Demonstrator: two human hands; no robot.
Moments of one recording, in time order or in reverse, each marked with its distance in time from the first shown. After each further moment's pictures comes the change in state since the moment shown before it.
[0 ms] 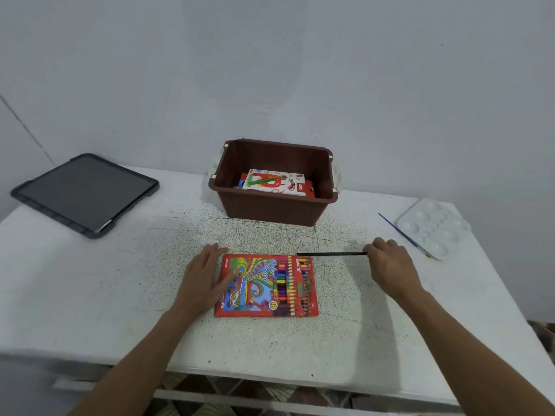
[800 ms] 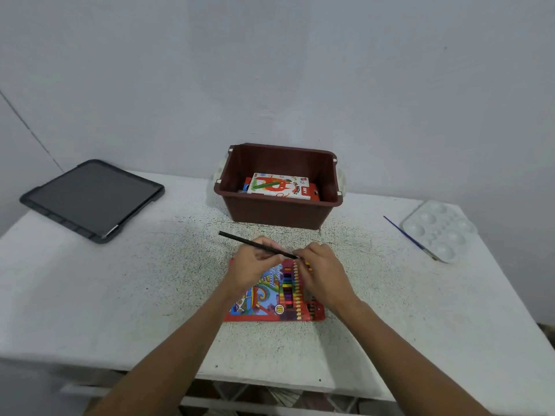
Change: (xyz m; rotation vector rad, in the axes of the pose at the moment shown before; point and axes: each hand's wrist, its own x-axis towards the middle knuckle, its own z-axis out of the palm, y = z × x) left_hand 0.028 0.104 -0.011 -0.970 -0.144 -0.038; right_hand 0.013 -0.141 -0.027 0.614 0.121 -0.101
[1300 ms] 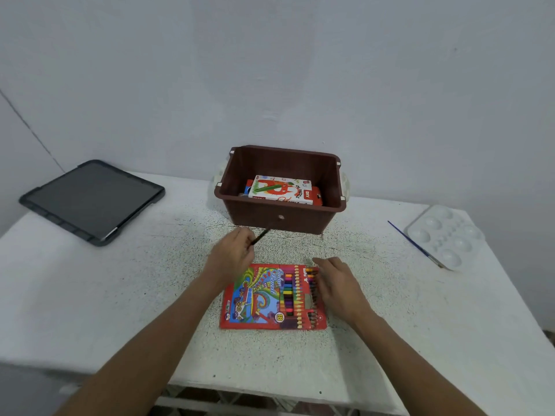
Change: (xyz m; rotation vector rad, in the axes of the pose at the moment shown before) left_hand 0.041 -0.033 -0.056 0.933 0.110 0.491; right_hand -0.016 0.038 0.003 0.091 -0.145 0.187
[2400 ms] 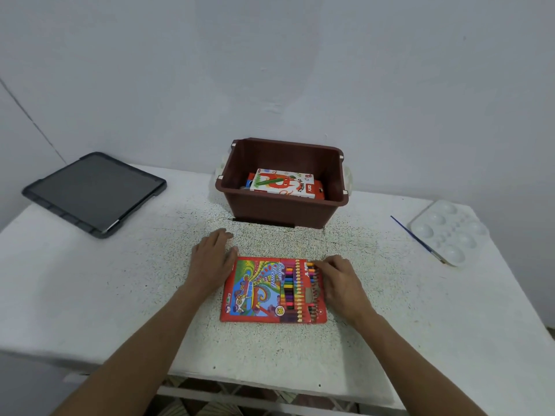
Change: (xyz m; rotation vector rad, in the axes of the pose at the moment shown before) left_hand -0.035 -0.024 -0.002 0.211 -0.089 -0.333; right_hand -0.006 0.018 0.013 -0.073 0.057 -0.133
